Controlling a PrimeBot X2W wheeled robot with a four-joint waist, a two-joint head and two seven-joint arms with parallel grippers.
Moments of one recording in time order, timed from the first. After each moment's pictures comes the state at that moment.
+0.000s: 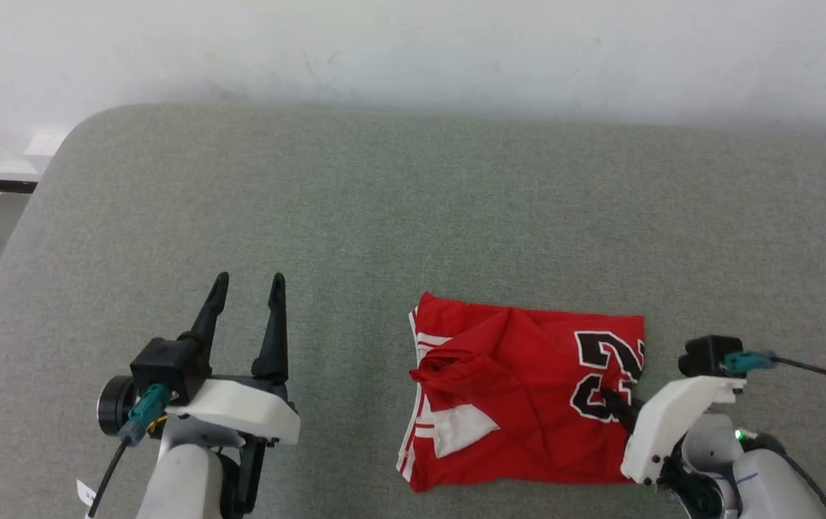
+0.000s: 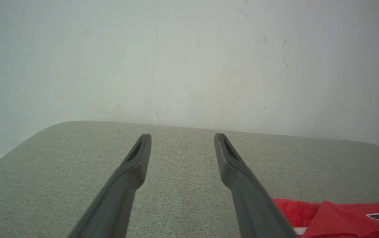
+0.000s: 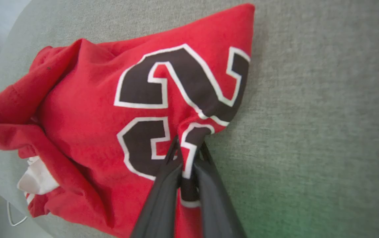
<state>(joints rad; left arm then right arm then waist) -0.18 0.05 -0.03 0.25 -0.15 -0.09 -0.26 -0.19 -0.06 0.01 0.48 0.51 0.13 0.40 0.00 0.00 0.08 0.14</state>
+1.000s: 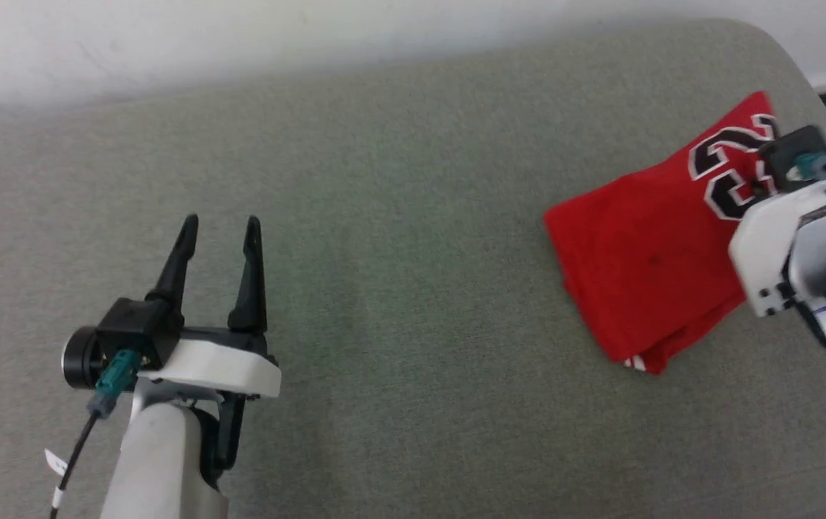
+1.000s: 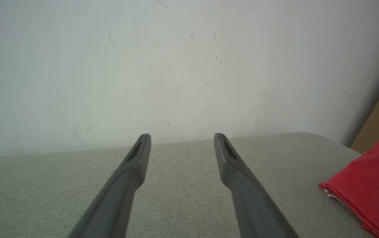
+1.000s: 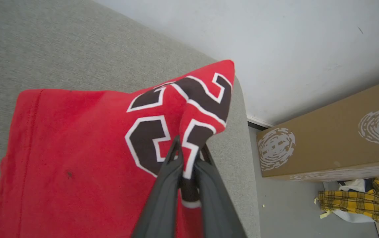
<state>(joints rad) -0.24 0.06 0.01 0.17 -0.12 -0.09 -0.26 -0.51 -0.34 0.14 0.25 -0.04 0.13 0.49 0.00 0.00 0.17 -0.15</state>
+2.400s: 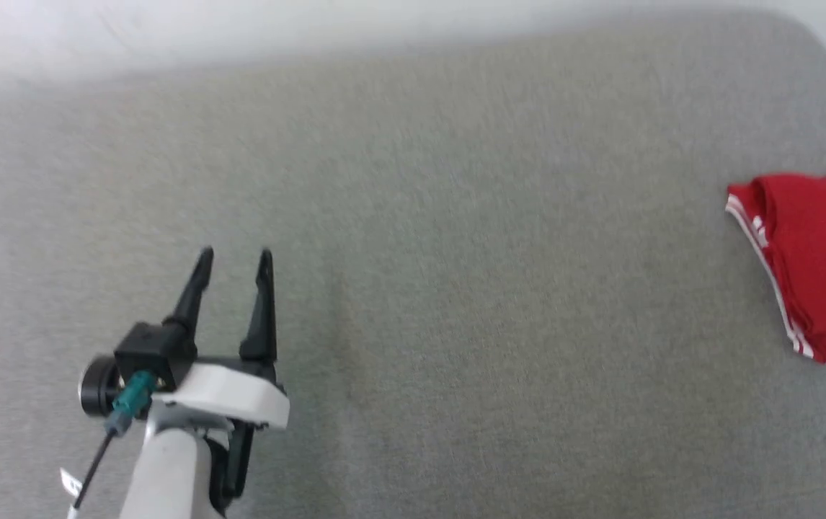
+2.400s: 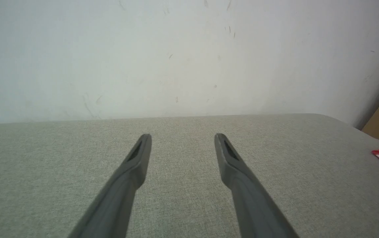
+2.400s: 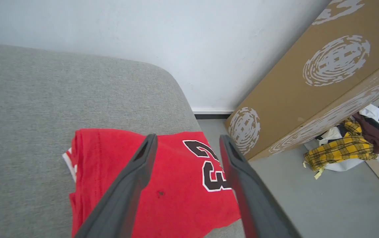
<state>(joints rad) -0.21 0.07 -0.01 0.20 -0.13 -0.09 -0.26 -0.53 -0.30 -0.38 0.55 -0.23 0.13 0.06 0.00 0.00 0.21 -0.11</state>
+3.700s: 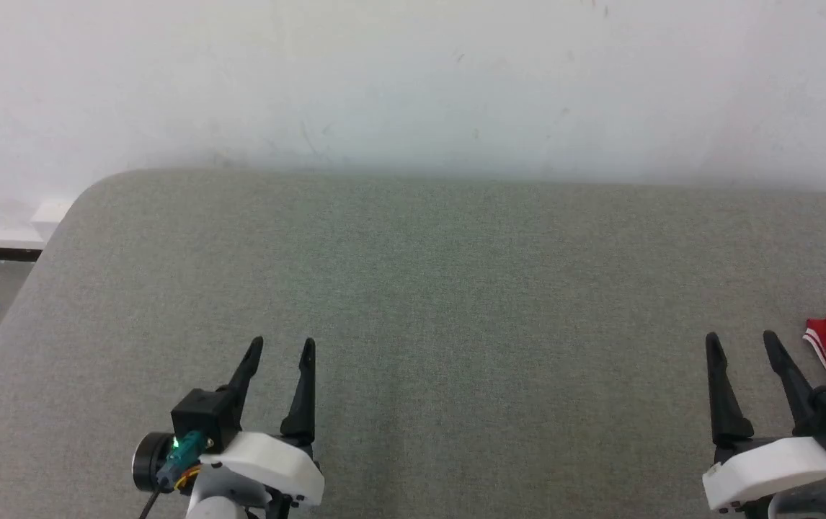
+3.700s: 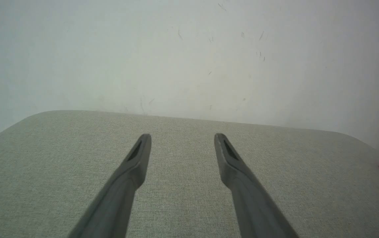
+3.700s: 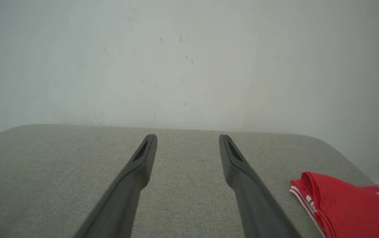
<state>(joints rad) -0.09 0.05 -0.10 0.30 -0.19 -0.06 -0.26 0.07 -0.05 -0.13 0.03 0.10 0.13 -0.15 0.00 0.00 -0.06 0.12</state>
